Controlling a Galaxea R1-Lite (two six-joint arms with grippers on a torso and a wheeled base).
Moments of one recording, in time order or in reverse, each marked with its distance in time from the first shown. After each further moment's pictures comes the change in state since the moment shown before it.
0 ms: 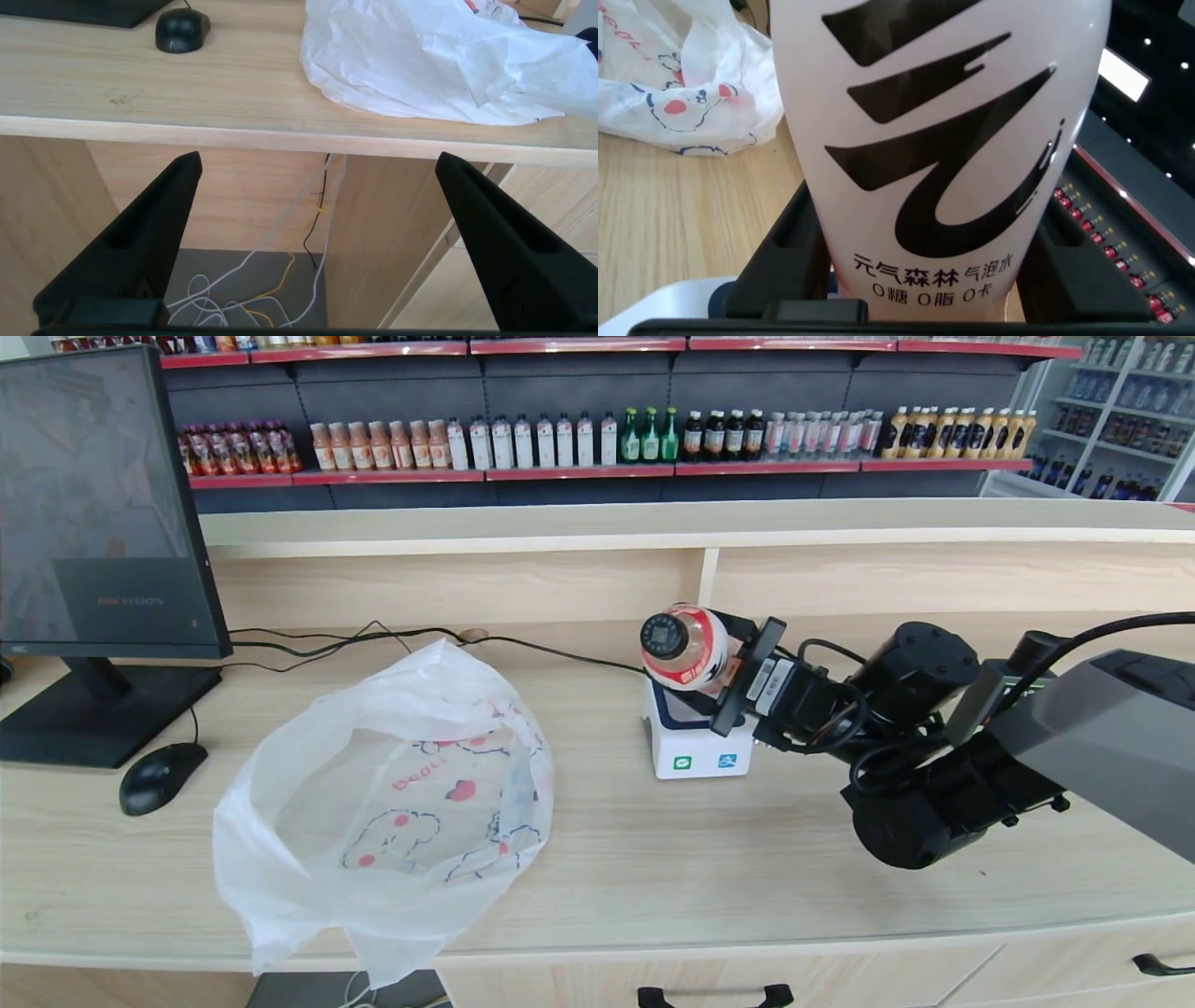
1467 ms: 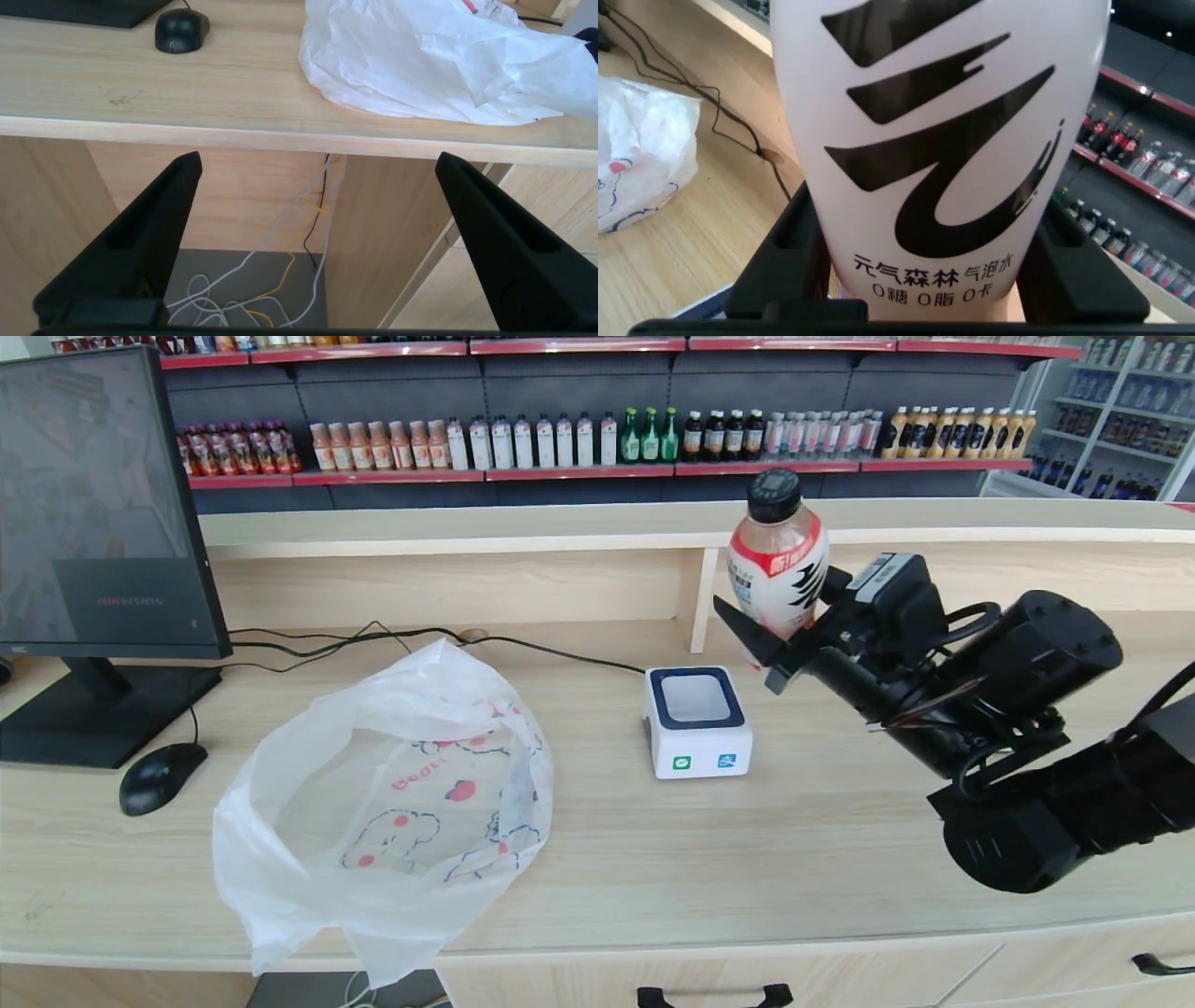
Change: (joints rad) left arm 0.000 0.000 0.000 0.000 0.000 0.000; right arm -0.009 -0.232 0.196 0.001 -0.359 0.310
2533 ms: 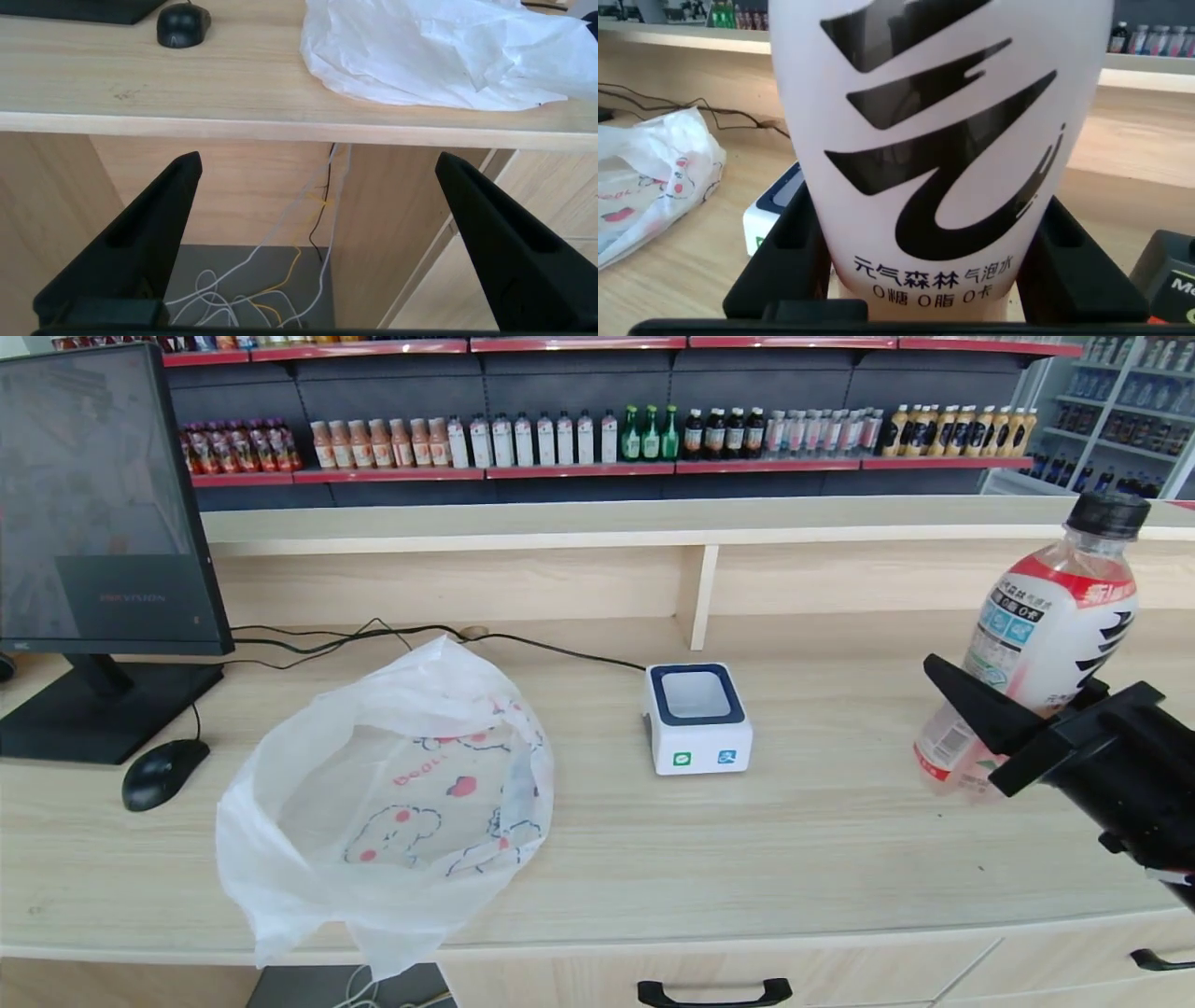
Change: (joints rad) left arm 0.000 0.000 0.000 0.008 -0.003 0.024; right arm -0.148 -0.447 0.603 -0.002 -0.192 0.454
